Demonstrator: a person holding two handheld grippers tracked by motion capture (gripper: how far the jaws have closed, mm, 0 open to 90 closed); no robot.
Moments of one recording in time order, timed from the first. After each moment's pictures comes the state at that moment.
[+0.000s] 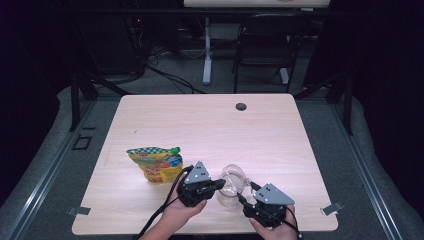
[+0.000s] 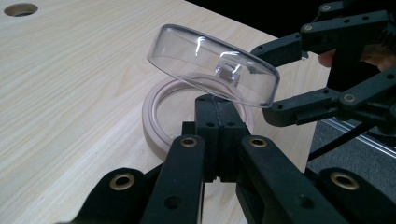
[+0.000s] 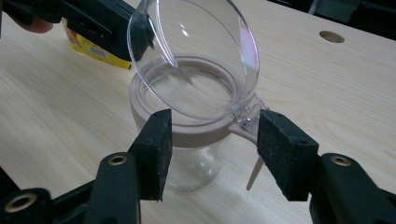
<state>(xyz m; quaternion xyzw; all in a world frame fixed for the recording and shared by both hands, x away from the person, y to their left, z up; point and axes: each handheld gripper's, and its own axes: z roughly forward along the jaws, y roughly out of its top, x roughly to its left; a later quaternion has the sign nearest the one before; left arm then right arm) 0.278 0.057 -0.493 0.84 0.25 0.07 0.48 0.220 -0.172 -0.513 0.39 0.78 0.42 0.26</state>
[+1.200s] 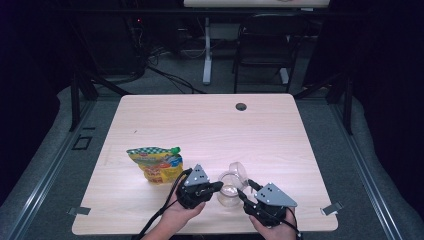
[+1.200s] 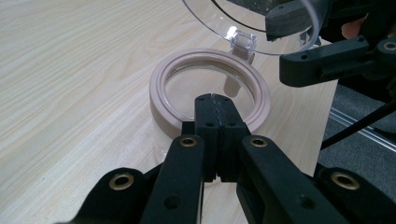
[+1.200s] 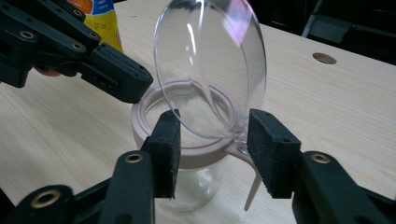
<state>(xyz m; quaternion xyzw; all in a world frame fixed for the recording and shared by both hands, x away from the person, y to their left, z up) 0.278 0.061 -0.509 0.84 0.27 0.07 0.47 0.220 -0.172 -0.510 0.38 0.76 0.45 0.28</state>
